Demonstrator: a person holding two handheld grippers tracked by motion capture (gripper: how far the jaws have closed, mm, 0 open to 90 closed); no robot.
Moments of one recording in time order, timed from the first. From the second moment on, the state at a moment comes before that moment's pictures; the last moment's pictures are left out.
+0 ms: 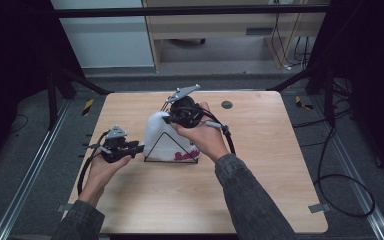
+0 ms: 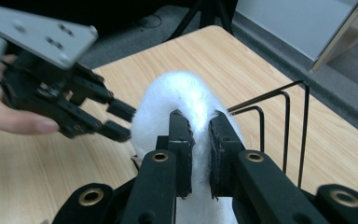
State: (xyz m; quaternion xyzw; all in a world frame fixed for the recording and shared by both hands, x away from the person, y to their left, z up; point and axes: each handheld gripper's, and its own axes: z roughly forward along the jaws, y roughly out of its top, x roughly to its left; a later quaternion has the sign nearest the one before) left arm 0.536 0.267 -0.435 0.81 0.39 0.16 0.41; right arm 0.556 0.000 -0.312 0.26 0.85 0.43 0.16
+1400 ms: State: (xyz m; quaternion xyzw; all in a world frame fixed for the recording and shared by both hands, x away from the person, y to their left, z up) left arm 0.506 0.242 -0.407 0.74 0.41 0.24 0.47; right arm 0.534 -0.044 -0.303 0.31 0.82 0.45 0.17
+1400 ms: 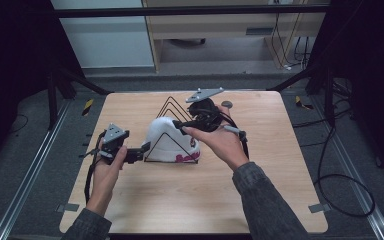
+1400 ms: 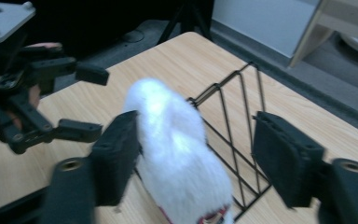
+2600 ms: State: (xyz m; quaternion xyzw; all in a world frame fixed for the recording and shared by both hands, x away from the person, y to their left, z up) left arm 0.494 0.277 -0.456 0.79 0.41 0.24 0.38; right arm 0.476 -0.191 -0.405 0.44 0.77 0.42 0.19
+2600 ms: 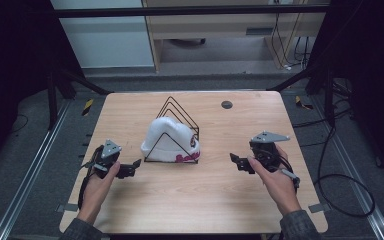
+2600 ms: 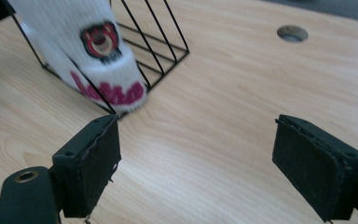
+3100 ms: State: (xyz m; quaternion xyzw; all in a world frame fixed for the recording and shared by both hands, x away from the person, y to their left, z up) left arm 0.497 0.285 -0.485 0.81 0.42 0.21 0.35; right arm 0.467 -0.216 -0.476 0.47 0.78 0.38 0.18
